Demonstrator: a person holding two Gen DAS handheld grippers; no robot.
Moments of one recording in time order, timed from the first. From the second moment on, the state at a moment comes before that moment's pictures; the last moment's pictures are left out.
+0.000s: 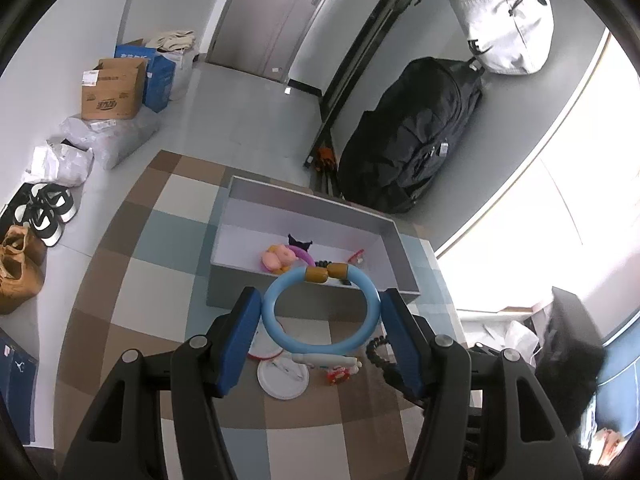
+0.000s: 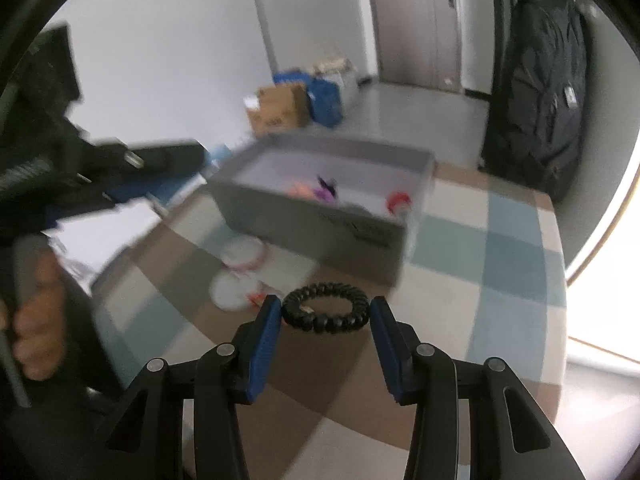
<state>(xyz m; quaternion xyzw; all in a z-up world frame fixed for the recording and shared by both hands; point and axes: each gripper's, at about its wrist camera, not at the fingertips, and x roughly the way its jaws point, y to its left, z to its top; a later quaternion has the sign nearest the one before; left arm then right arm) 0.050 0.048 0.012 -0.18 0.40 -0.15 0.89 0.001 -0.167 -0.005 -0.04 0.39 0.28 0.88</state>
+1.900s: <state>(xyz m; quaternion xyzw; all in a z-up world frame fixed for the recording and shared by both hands) 0.117 0.049 0.008 -0.21 0.39 -0.17 0.88 0.107 -0.198 0.030 0.18 0.34 0.29 0.88</state>
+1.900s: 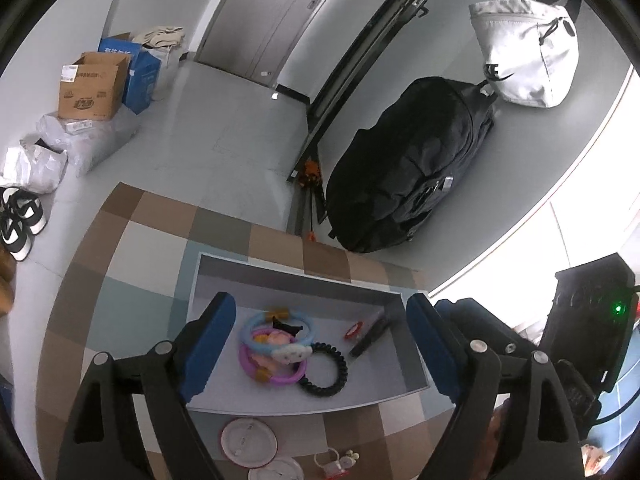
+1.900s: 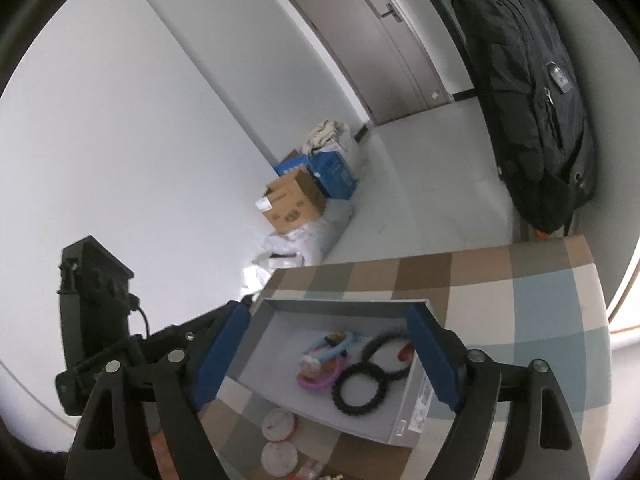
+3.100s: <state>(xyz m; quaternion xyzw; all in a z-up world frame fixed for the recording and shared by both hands) 0.056 0.081 0.017 -0.16 0.37 -0.04 0.91 0.057 -0.203 0.041 0.15 0.35 0.27 0.89</state>
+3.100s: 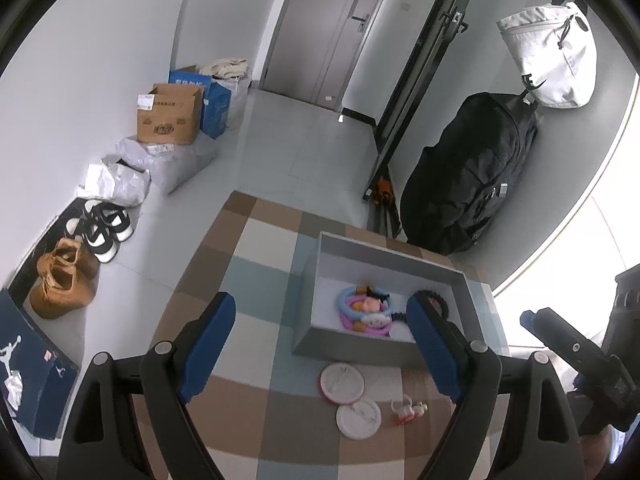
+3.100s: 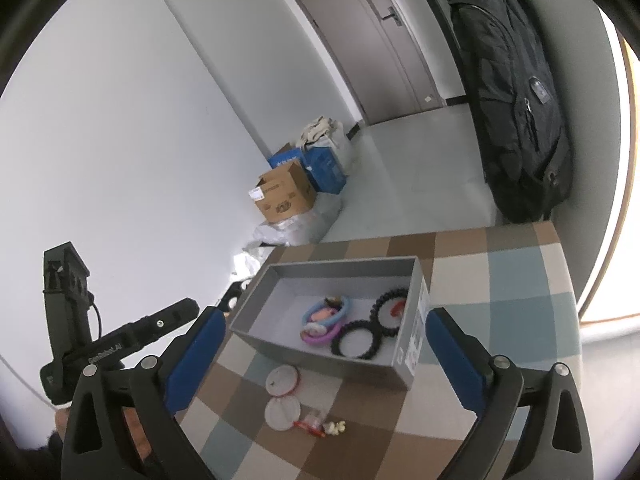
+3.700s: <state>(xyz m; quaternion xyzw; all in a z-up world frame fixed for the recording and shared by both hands) 0.028 0.078 0.000 -0.15 0.41 -0.03 0.90 0.027 -0.193 0.015 0.09 0.38 0.28 0.88</state>
